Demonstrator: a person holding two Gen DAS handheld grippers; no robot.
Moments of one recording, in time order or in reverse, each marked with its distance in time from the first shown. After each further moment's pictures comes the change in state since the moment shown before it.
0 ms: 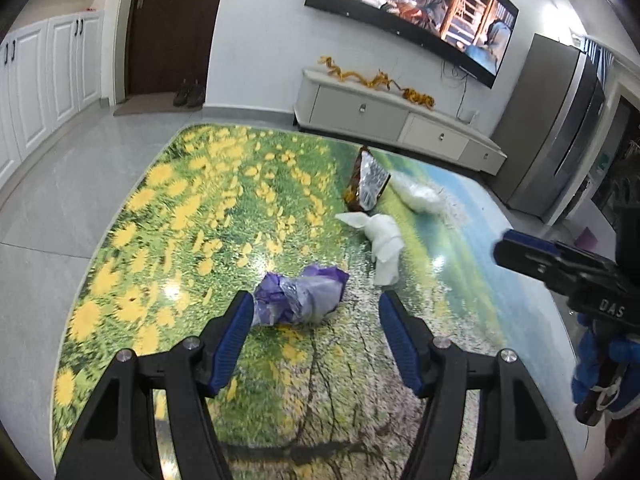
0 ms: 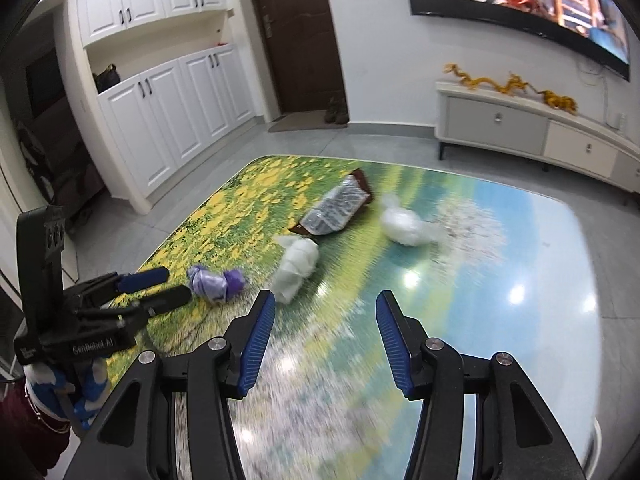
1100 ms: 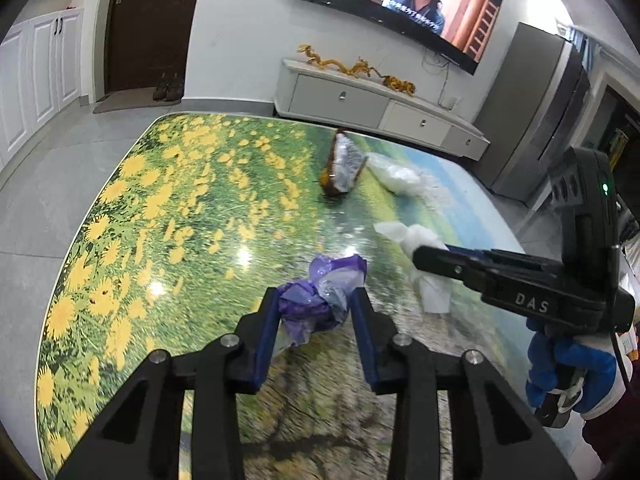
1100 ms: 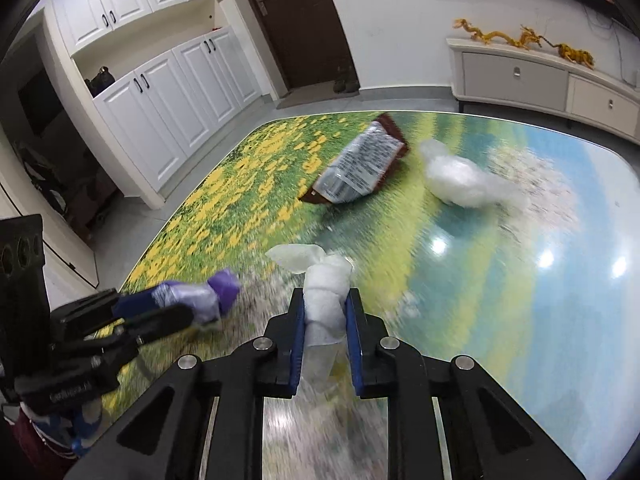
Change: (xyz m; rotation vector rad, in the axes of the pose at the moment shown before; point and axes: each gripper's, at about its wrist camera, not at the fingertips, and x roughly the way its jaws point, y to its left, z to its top) left arm -0.002 -0.013 -0.010 0.047 0.024 -0.064; right arm 0.056 -0.003 -0.012 0.095 0.090 0.070
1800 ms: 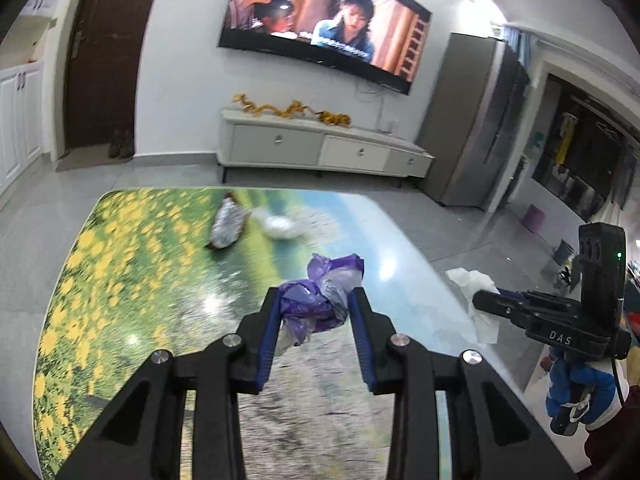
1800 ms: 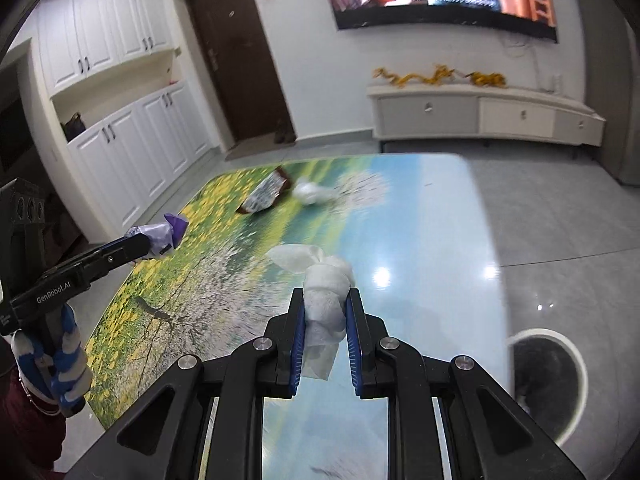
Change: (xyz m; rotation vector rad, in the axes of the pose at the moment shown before) left arm -0.078 -0.113 0.004 0.143 -0.143 -0.136; right arm -0.192 -0.043 -0.088 0.095 -0.203 -0.194
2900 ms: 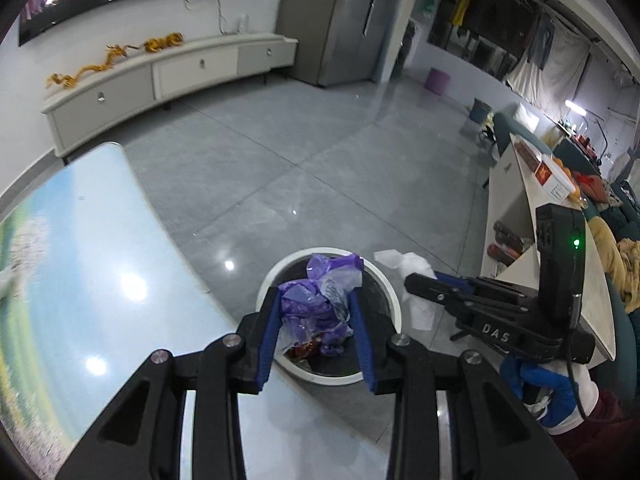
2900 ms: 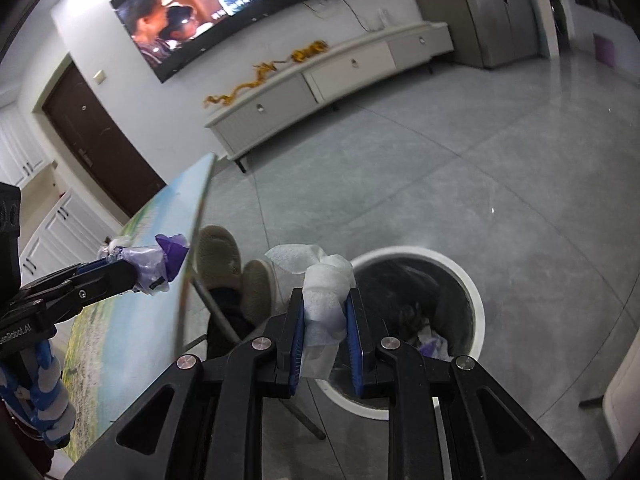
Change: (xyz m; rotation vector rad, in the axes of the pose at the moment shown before) left arm 0.217 -0.280 -0.013 0.363 0.403 -0.308; right arm -0.042 -0.258 -0.096 0.498 -0.024 -0.225
